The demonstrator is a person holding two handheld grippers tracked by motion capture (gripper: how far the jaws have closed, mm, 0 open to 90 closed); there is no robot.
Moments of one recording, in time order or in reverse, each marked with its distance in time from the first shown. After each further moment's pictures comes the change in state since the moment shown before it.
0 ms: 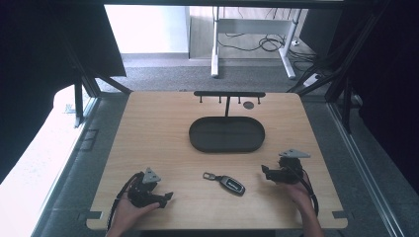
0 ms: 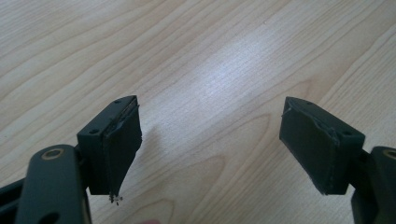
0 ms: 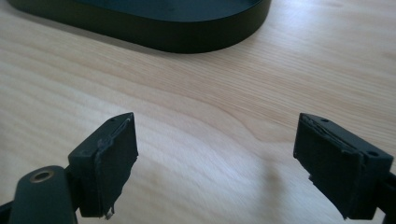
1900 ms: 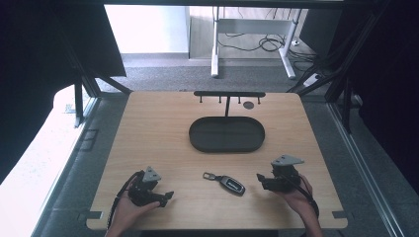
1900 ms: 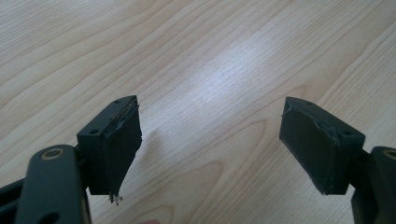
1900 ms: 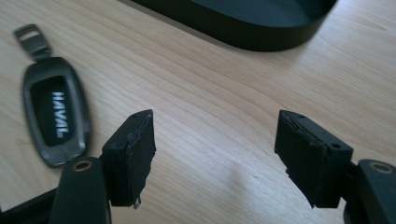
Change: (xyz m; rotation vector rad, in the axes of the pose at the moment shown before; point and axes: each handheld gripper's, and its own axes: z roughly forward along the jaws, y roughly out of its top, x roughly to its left) left arm 0.001 0.005 0.000 0.002 -0.018 0.015; right arm 0.040 0.007 -0.032 0.051 0.068 -0.157
